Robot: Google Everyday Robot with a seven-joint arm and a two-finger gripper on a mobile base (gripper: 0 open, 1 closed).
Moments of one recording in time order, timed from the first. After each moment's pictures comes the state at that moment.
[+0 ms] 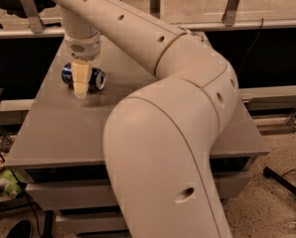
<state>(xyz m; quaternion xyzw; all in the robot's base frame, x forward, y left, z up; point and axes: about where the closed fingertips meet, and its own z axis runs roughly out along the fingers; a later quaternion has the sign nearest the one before) 0.674 0.159 0.851 -0.65 0.75 0.00 0.07</state>
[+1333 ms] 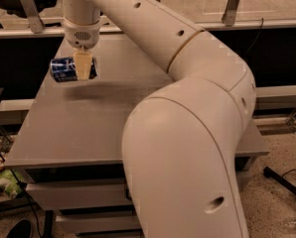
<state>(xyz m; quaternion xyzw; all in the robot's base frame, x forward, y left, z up) 0.662 0.169 0.894 -0.78 0.62 0.03 0.13</state>
